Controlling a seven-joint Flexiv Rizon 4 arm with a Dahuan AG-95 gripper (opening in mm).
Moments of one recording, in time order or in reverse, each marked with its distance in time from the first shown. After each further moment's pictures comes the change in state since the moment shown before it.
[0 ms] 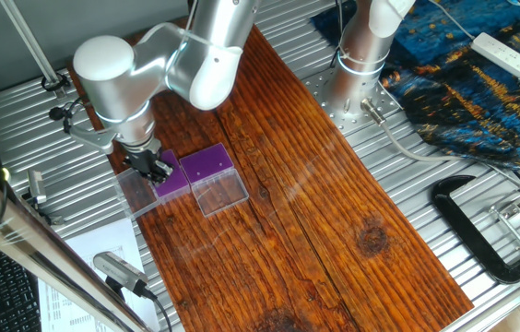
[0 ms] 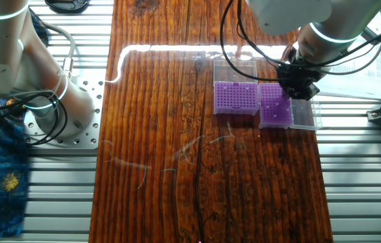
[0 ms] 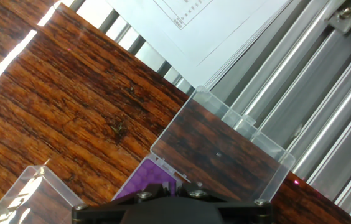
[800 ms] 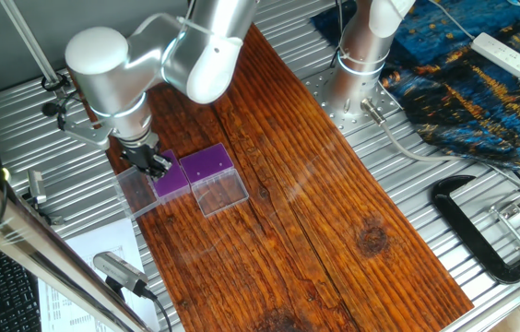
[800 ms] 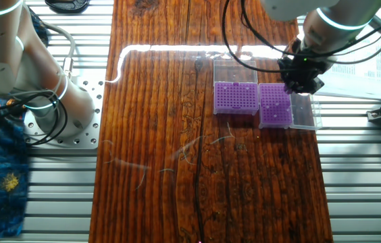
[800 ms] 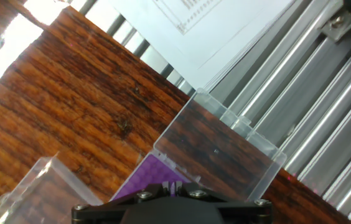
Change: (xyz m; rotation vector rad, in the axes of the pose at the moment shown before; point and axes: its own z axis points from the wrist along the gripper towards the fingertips) arm 0.000 0.002 -0.028 -0.003 0.026 -0.023
